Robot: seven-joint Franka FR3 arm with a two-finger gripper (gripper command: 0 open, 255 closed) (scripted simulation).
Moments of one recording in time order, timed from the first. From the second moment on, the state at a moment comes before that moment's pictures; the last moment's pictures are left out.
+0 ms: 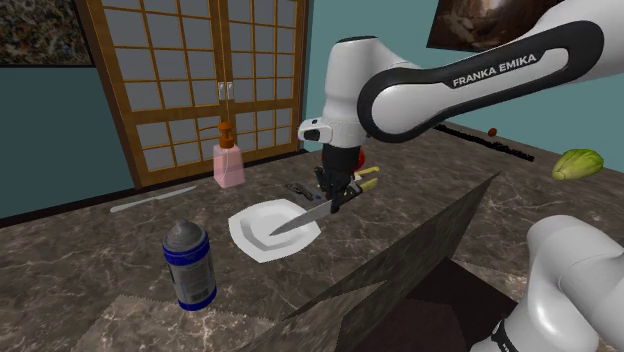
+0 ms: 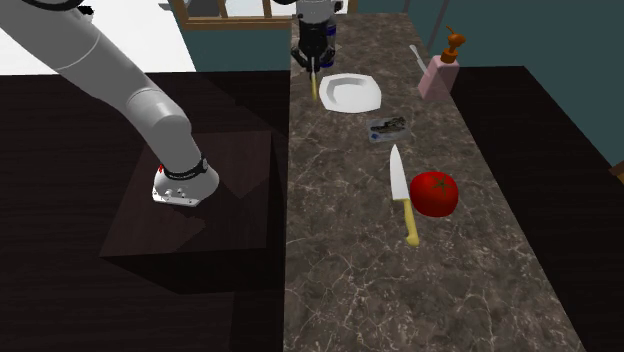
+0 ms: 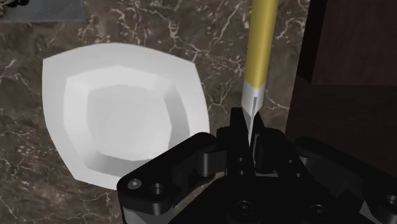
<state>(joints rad) 0.73 -0.28 -0.27 -2.30 -0.10 2.02 -1.03</state>
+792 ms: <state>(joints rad) 0.85 -0.04 -0.13 -2.05 -0.02 2.00 -0.82</state>
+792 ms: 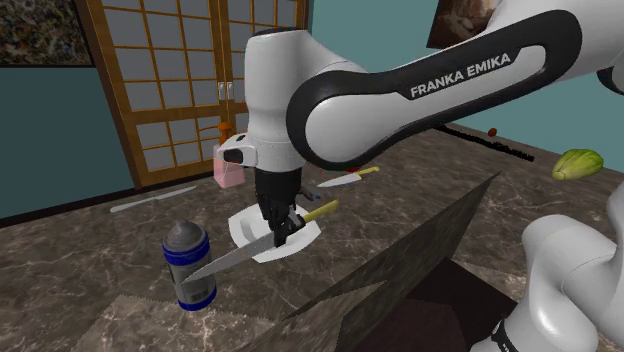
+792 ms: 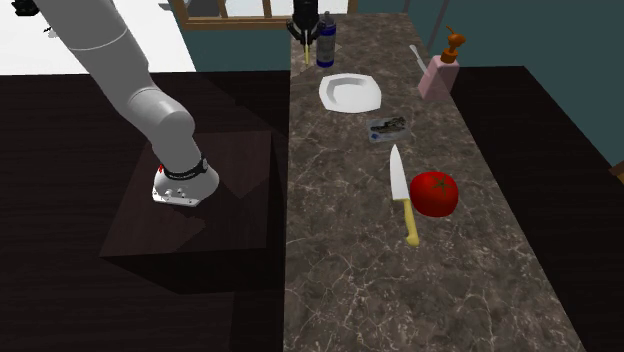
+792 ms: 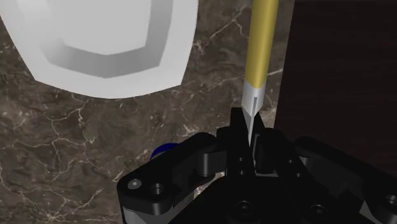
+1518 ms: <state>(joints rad) 0.89 0.09 -0.10 -1.99 0.00 2.06 -0.76</state>
